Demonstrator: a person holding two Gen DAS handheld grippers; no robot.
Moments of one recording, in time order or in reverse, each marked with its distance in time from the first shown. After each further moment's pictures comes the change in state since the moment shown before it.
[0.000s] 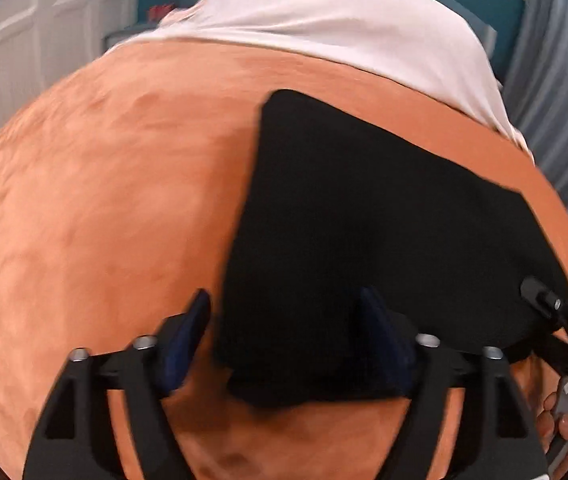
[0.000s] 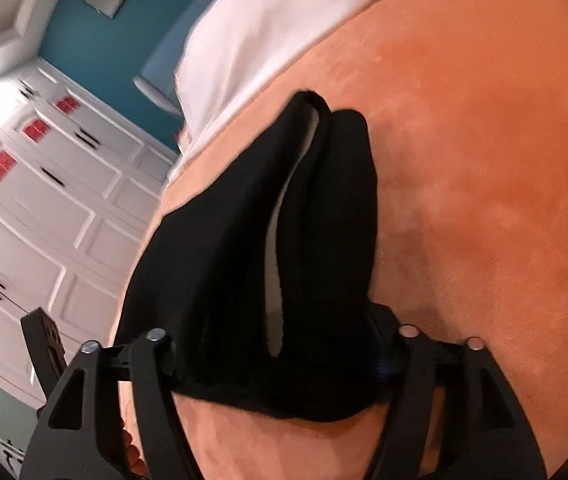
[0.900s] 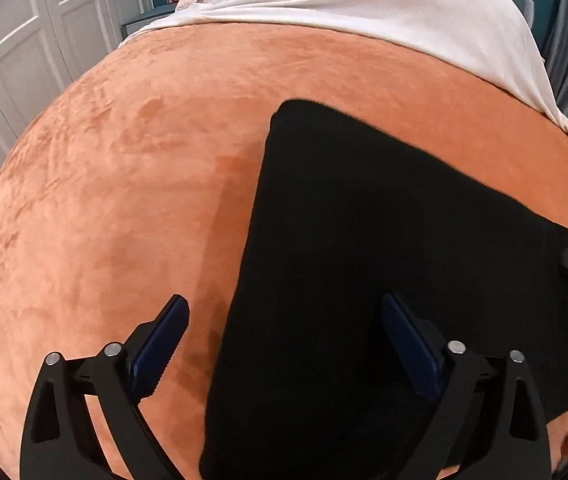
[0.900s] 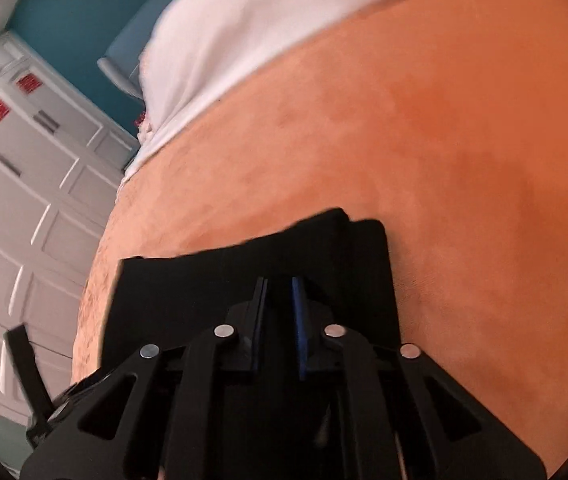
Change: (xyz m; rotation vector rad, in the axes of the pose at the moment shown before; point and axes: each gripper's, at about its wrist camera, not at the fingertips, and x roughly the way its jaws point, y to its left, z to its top) left arm 0.035 -0.028 0.050 0.041 0.107 0.196; right arm -0.016 0.036 0.067 -0.075 -0.002 -0.131
